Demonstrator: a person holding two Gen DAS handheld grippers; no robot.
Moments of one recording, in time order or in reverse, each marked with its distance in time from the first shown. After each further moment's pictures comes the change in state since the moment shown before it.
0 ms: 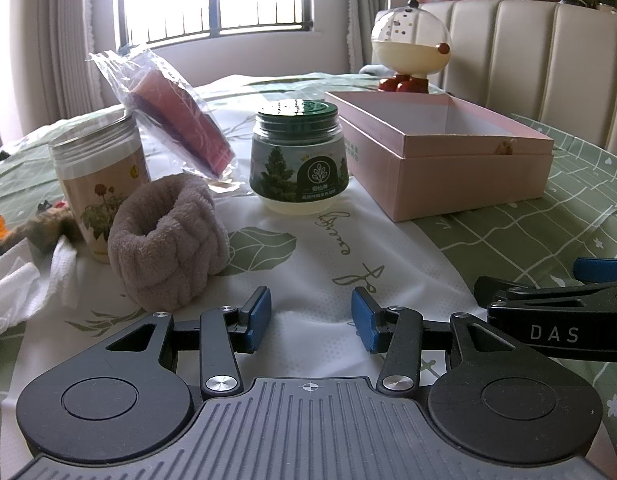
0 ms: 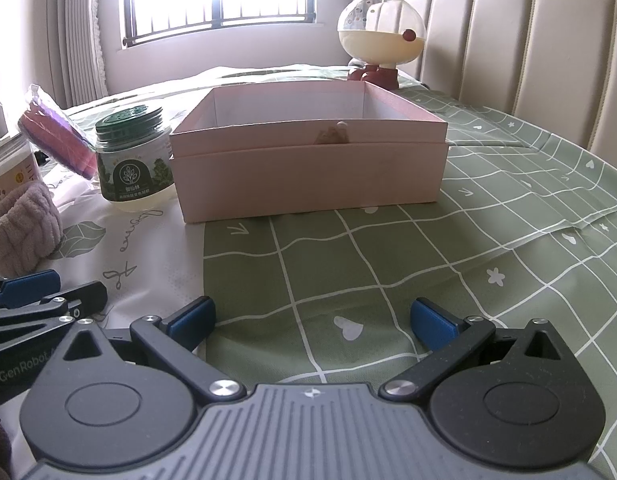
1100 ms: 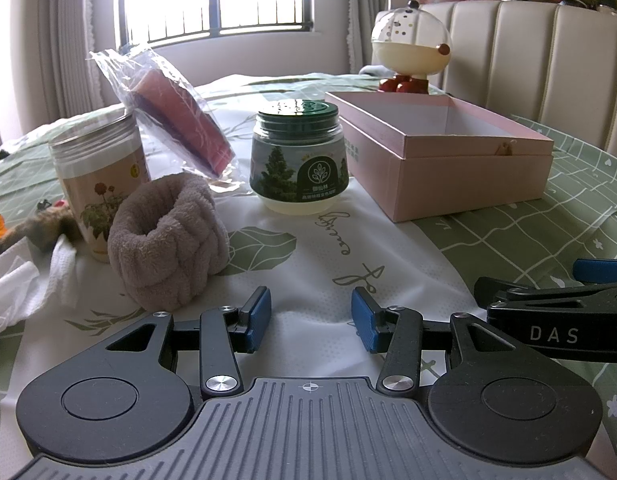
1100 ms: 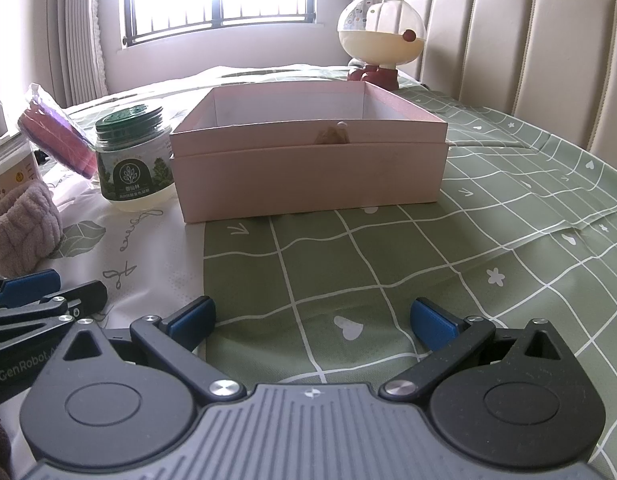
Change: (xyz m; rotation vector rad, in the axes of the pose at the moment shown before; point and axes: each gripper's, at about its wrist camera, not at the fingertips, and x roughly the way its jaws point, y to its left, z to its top) left arm -0.001 0.000 0.000 -0.004 -0.001 -0.002; right arm 0.000 0.000 0.000 -0.002 0.001 -0.002
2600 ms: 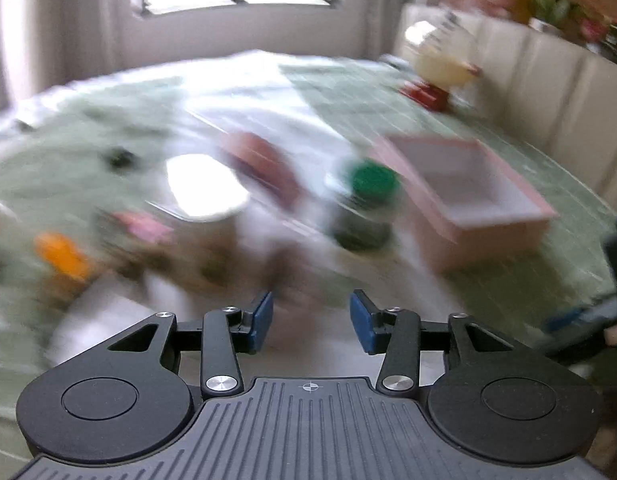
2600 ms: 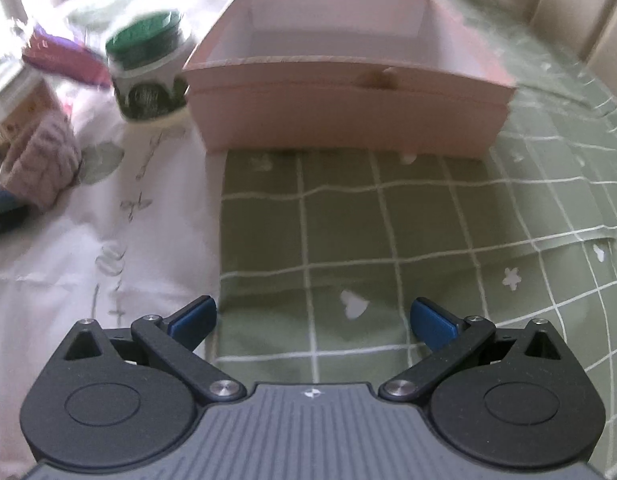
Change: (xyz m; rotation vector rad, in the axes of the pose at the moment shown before) left arm -0.070 0.099 0.084 -0.098 0.106 0.030; right arm 0.028 0.008 0.058 -0.166 0.542 0.127
